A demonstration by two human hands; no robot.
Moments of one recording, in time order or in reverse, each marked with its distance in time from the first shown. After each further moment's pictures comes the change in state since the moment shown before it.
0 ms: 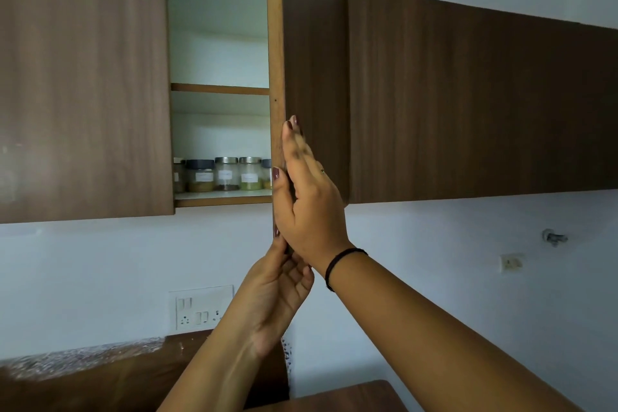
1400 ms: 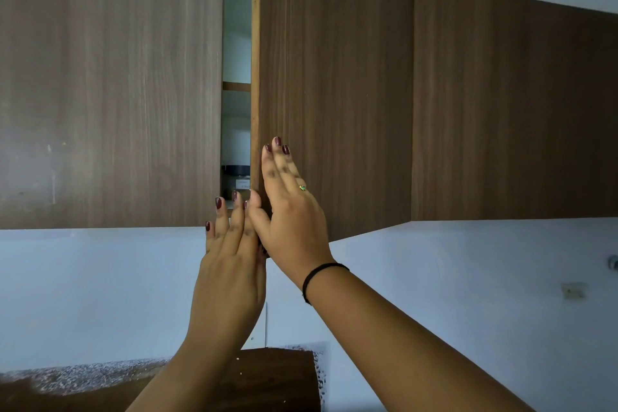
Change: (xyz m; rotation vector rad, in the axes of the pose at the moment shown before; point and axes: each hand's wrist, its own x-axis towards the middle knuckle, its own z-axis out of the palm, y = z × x) left_hand 0.071 0.092 -0.145 1.835 0.406 1.055; right_hand 0.014 -0.009 0.170 -0.170 -0.102 -0.002
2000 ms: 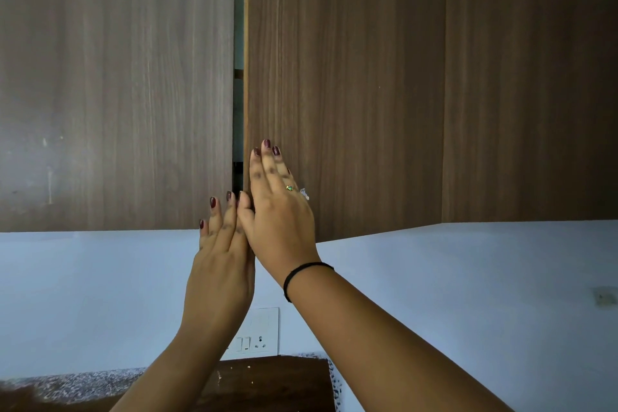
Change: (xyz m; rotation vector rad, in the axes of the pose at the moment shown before) left_hand 0.019 -0.075 0.038 0.079 0.016 0.008; right_hand 0.011 -0.004 0.082 -0.224 0.090 -0.011
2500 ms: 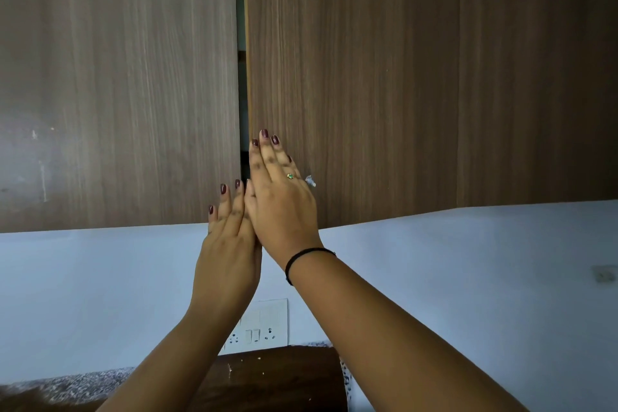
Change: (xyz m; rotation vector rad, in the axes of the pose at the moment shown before) left_hand 0.013 -0.037 0.021 0.042 -0.061 0.054; right_hand 0.003 -0.007 0.046 -0.062 -0.039 -0.022
